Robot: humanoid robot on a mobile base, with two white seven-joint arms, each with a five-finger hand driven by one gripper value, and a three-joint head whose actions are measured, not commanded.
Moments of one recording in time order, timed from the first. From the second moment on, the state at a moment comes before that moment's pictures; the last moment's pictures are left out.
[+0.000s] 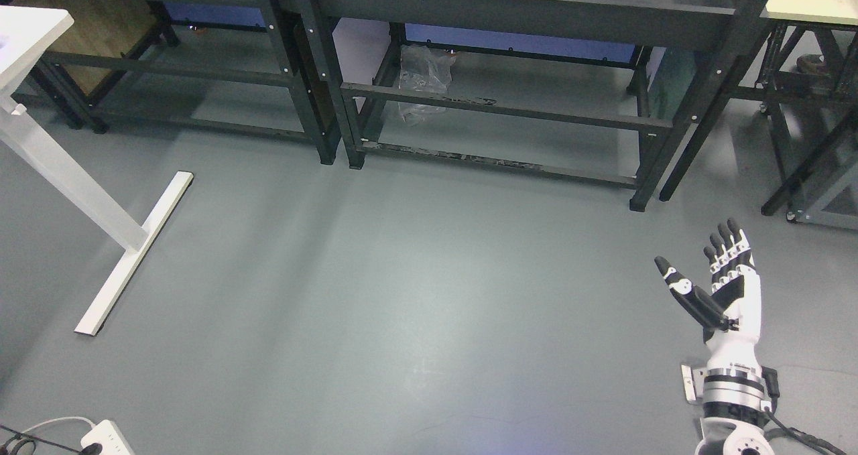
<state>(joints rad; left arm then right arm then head) 0.00 0.00 0.06 -0.08 0.00 -0.10 -0.08 0.18 0.00 -0.04 -1.61 -0.10 -0.23 -0.12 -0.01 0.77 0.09</state>
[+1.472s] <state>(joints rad) 0.00 0.00 0.06 -0.08 0.00 -0.10 -0.08 0.24 -0.02 -0.14 -1.68 0.29 -0.52 -0.32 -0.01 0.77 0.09</state>
